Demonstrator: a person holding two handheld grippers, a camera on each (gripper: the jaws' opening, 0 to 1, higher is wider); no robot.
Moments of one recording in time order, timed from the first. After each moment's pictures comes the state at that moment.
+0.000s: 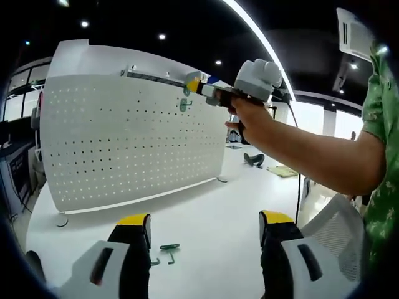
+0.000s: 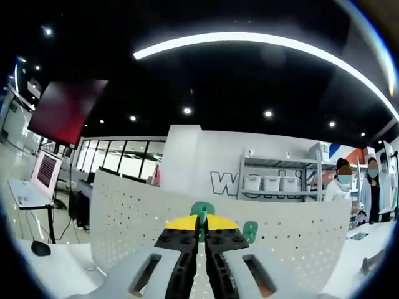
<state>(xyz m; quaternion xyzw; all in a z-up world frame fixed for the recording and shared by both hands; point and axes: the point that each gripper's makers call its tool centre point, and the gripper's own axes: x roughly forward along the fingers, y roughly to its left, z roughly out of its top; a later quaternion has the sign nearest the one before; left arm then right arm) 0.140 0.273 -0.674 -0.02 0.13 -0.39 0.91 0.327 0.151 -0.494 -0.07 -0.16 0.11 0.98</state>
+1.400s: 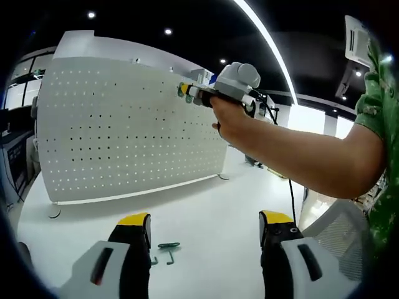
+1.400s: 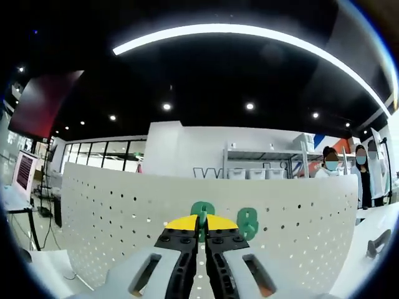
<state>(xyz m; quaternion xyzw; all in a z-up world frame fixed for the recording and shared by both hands) 0.160 0.269 -0.695 -0.05 0.14 -0.39 0.91 0.390 0.135 -0.512 -0.04 -0.16 0.05 0.98</state>
